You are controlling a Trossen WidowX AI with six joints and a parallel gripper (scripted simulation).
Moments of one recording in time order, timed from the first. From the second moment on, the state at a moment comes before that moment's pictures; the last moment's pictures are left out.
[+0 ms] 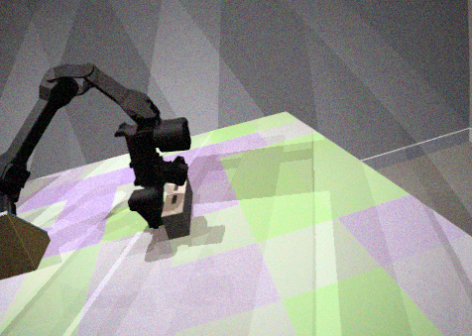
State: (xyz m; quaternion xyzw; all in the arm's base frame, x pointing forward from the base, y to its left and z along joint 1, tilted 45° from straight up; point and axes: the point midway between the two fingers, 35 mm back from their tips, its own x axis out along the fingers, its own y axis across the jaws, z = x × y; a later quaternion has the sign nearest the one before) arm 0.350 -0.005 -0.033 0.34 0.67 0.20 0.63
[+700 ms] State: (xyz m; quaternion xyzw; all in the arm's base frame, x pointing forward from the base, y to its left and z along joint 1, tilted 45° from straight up) arm 0.346 -0.004 -0.032 0.34 0.67 0.20 0.63
